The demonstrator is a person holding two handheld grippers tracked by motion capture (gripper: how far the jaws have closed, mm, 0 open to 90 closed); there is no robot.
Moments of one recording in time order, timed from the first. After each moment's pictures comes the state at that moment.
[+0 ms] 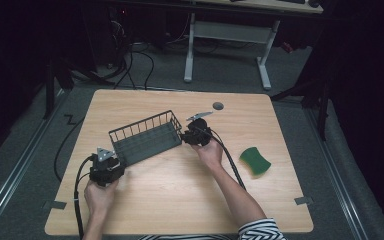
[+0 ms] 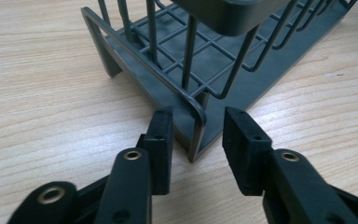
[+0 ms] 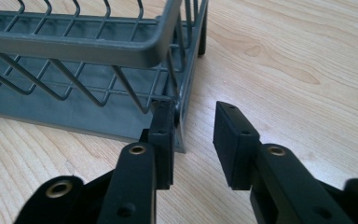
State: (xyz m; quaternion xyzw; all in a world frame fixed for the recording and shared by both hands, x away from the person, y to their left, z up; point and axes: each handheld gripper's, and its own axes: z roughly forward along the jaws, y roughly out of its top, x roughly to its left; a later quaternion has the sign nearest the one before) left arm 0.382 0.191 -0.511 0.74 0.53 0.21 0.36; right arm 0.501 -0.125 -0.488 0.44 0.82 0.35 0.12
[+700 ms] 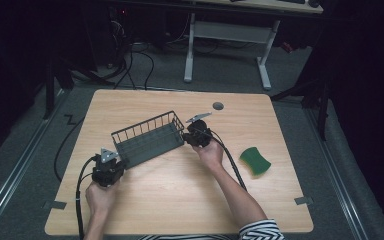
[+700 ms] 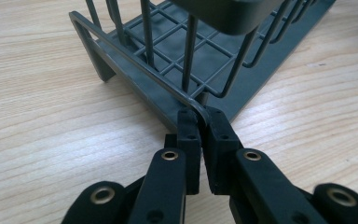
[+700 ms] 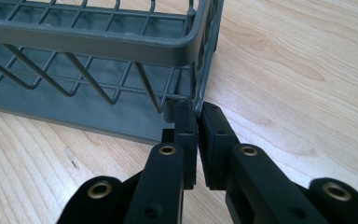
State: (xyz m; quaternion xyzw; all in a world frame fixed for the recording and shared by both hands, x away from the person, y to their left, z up) left arm 0.379 0.184 -0.511 0.76 0.50 0.20 0.36; right arm 0.497 -0.128 -0.490 0.42 0.83 0.34 0.12
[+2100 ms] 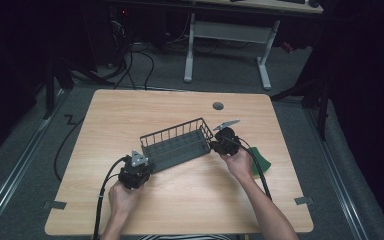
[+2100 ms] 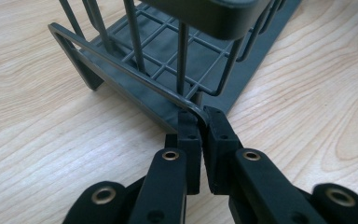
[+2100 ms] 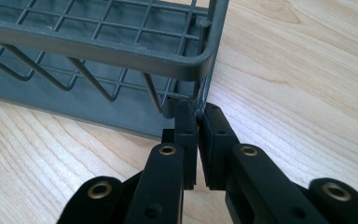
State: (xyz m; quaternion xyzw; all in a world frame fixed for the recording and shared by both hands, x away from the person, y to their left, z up) left arm 0.371 0.111 -0.508 0.82 0.42 0.16 0.36; right arm 0.460 -0.208 -0.479 0.45 0.84 0.29 0.14
